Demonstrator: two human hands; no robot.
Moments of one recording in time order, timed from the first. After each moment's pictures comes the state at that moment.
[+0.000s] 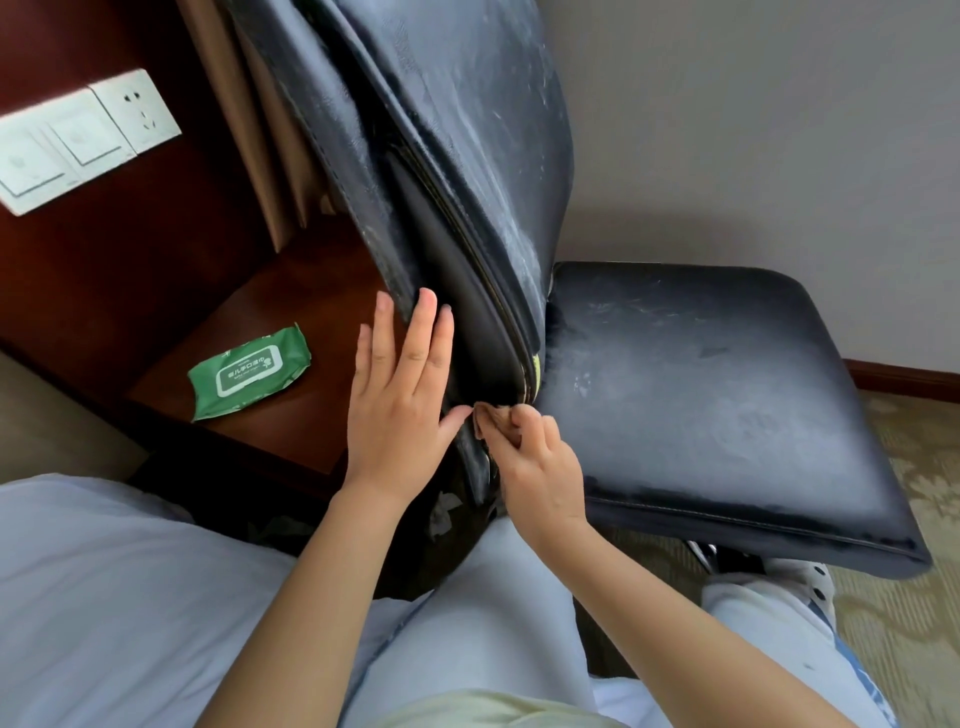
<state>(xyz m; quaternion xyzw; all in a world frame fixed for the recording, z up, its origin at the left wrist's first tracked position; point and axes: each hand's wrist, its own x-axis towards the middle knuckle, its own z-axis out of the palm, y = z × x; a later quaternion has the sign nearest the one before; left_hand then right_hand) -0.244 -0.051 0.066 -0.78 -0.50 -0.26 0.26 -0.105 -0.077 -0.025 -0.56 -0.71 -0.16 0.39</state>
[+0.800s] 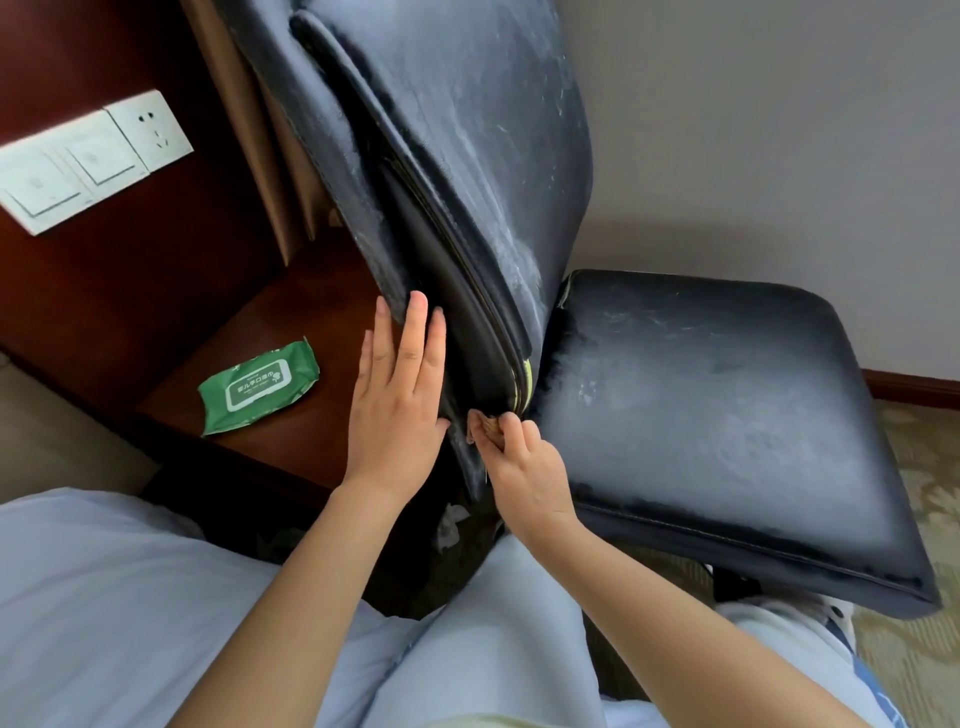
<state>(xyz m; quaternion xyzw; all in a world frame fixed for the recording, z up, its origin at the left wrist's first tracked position) -0.252 -0.036 0.072 -0.79 -0.53 -0.21 0.23 -0.116 -0.051 -0.032 -0.58 -0.76 -0.13 0.29</state>
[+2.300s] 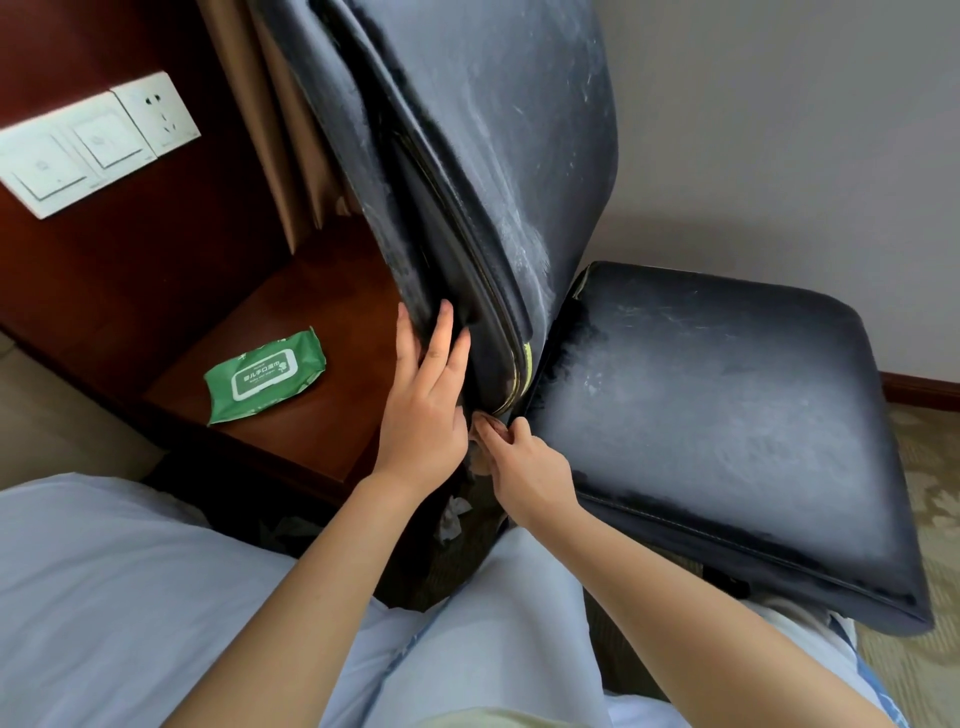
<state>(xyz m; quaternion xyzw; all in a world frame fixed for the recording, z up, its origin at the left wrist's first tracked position) -0.248 -0.024 0.048 -0.81 -0.49 -0.31 0.07 -0.120 -0.047 -0.029 -0.65 -0.75 0.08 0.10</state>
